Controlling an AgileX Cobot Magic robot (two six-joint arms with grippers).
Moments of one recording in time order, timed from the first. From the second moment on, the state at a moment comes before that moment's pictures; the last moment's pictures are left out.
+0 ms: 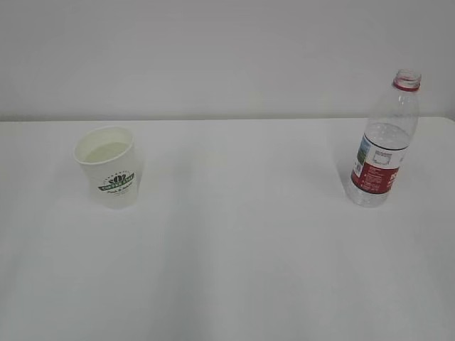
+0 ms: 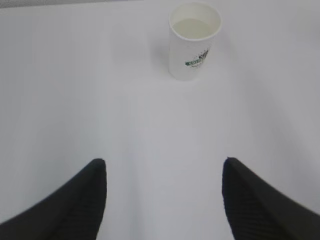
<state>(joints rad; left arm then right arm) -0.23 0.36 -0.56 0.03 0.91 -0.13 0.07 0.13 -0.60 -0.15 1.01 0.22</state>
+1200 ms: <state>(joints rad) -0.23 0.02 -0.57 -0.05 1.14 -0.07 0.07 -0.02 -0.60 -0.01 1.18 0.05</state>
